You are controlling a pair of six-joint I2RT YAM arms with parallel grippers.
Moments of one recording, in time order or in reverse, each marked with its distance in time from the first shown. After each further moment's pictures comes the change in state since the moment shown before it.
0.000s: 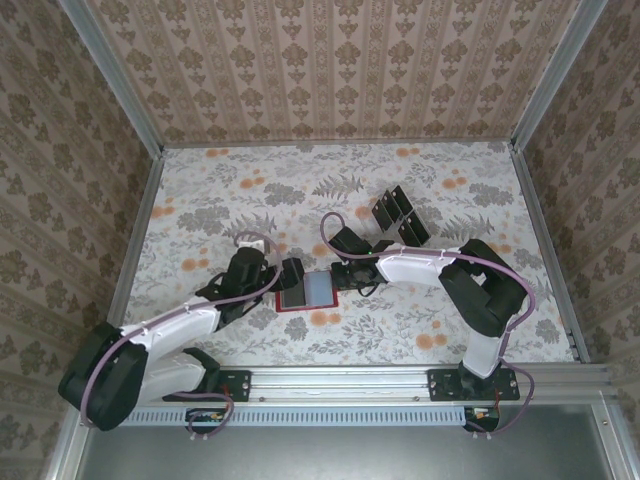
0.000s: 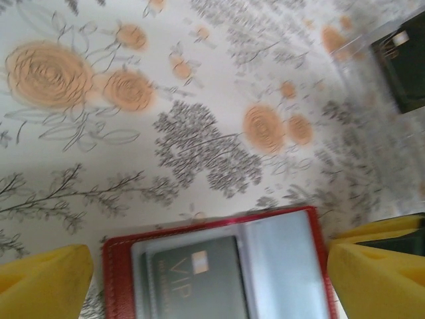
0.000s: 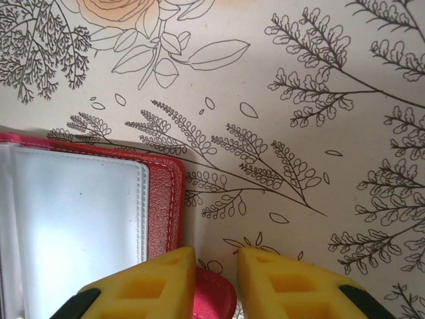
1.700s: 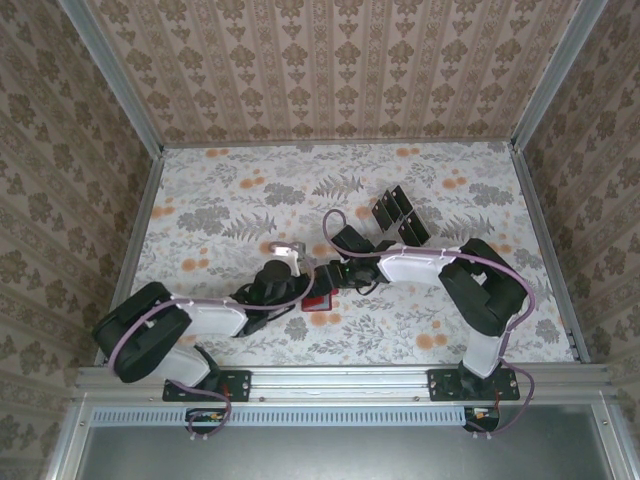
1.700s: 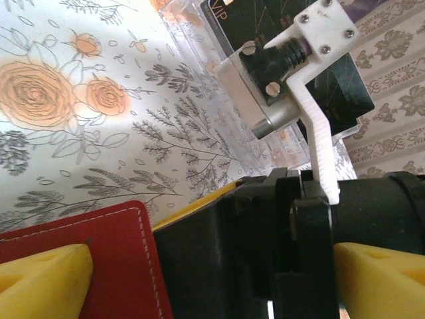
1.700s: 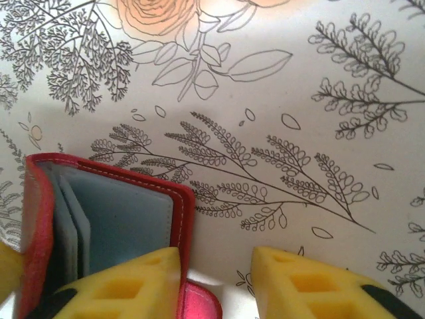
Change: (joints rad) left arm -0.263 0.302 -0.034 0.637 0.054 -0.192; right arm -0.018 -0.003 -0.024 0.080 -0.078 0.037
